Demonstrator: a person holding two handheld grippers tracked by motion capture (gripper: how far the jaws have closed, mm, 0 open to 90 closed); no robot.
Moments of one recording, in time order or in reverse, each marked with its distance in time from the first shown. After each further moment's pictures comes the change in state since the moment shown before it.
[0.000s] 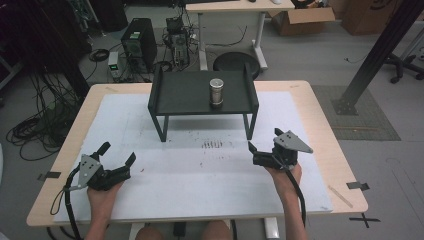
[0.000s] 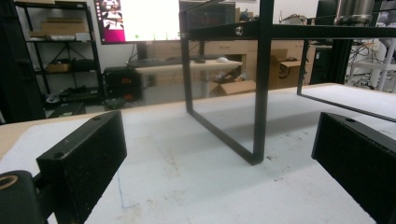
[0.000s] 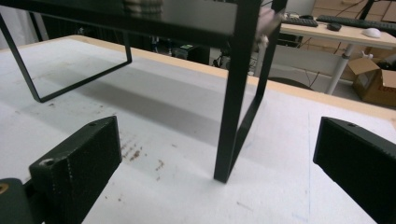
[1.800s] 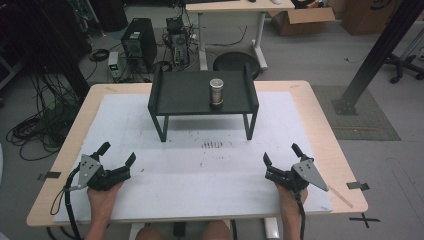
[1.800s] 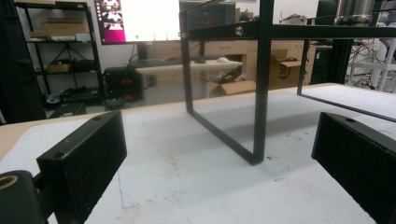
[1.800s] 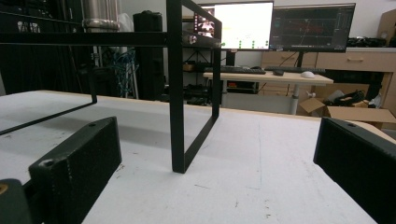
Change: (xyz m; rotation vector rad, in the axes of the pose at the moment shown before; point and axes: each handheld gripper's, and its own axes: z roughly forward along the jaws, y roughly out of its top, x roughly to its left) left arm 0.000 0.000 0.000 -0.001 0.001 0.002; right arm -0.010 -0.067 -0.033 -0.287 -0.150 0.060
